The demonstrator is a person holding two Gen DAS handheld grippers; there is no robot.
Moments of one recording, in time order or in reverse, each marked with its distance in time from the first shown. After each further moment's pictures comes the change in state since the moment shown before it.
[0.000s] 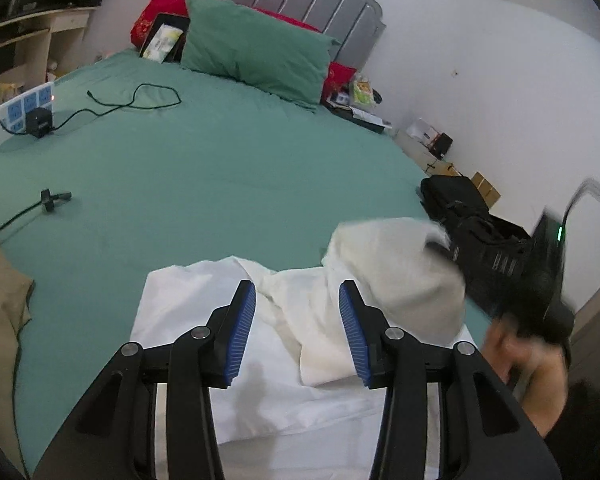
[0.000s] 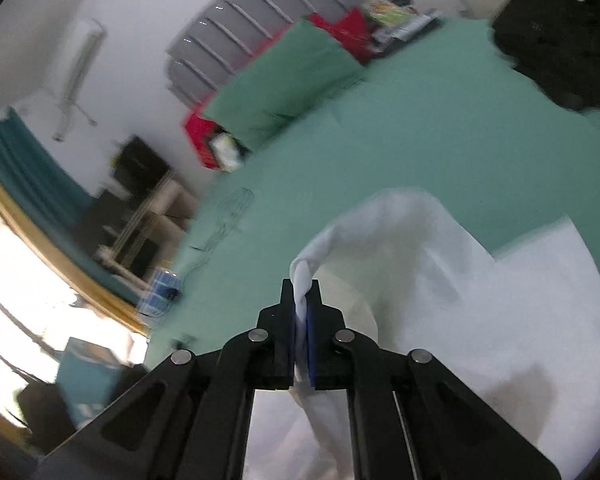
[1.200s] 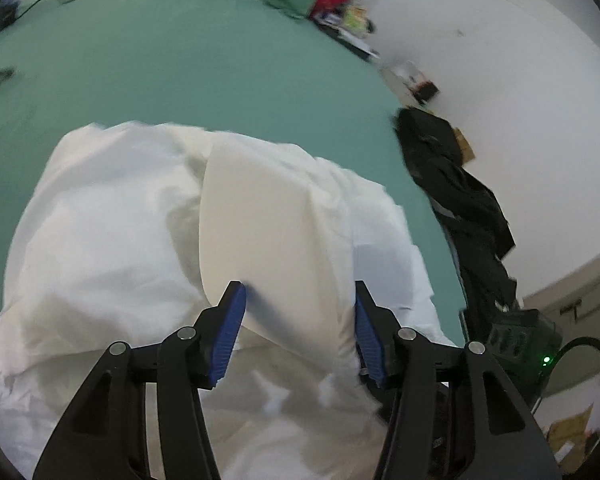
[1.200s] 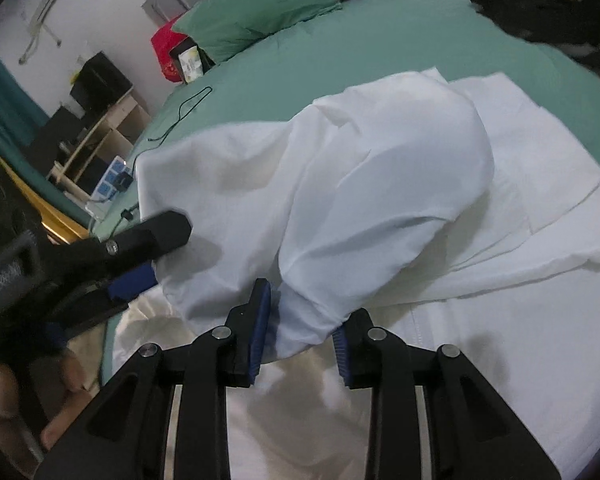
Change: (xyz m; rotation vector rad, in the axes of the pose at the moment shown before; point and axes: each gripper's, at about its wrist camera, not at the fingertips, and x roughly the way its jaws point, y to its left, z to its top) left arm 0.043 -0.020 -0.044 -0.170 0.309 -0.150; right arm -0.035 -0.002 -0.095 -0.078 0.231 -0.159
